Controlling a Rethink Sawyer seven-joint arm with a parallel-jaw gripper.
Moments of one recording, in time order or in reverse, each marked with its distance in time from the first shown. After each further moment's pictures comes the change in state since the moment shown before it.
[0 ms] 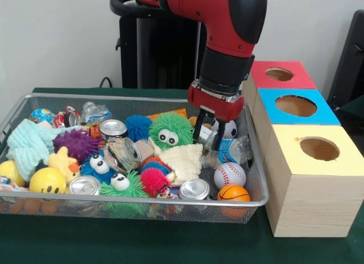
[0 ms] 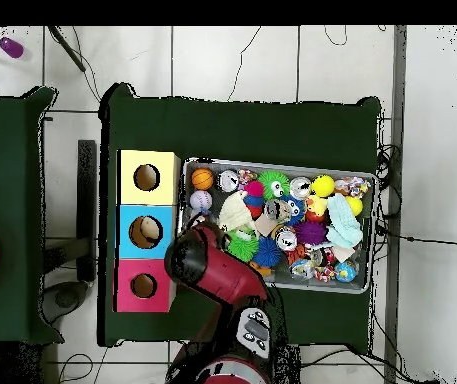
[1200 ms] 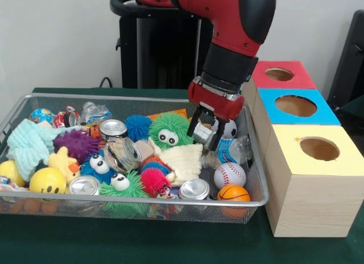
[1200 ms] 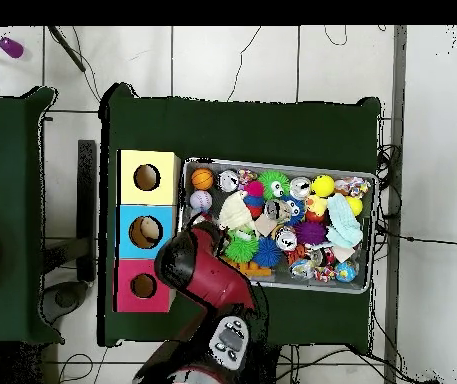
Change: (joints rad) arm 0.137 0.041 -0.109 0.000 0.136 -0.073 0.000
